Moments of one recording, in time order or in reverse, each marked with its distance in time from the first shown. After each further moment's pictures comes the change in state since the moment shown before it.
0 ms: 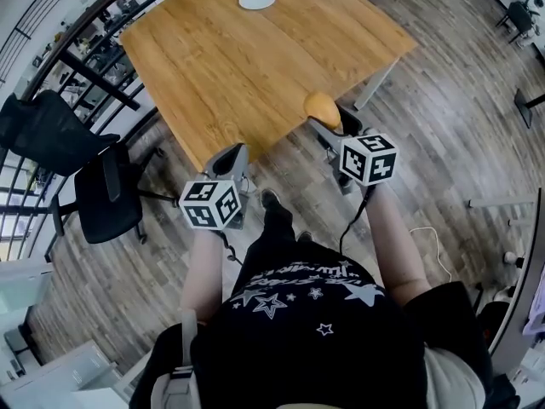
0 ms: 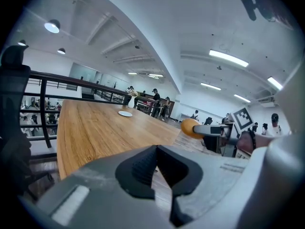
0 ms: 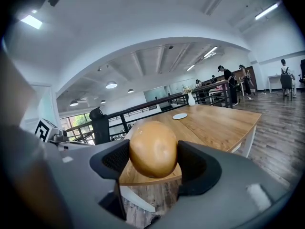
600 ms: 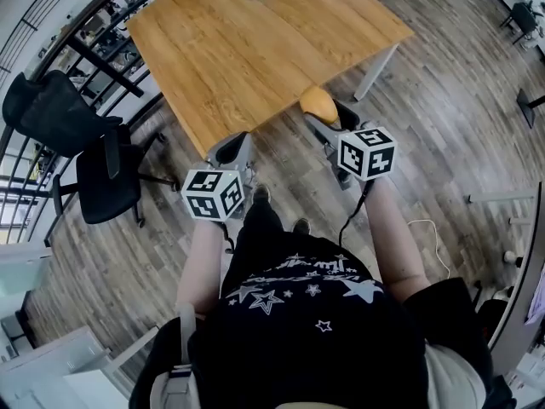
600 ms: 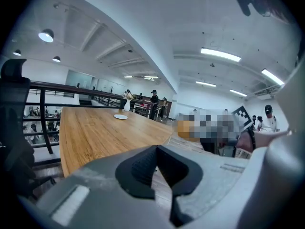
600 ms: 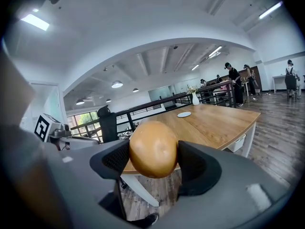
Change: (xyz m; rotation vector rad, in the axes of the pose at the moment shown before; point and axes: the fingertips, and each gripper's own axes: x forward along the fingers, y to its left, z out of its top) left arm -0.028 -0.081 -0.002 0.092 -0.034 0.004; right arm -0.070 0.012 -0.008 -0.037 -0.008 0.059
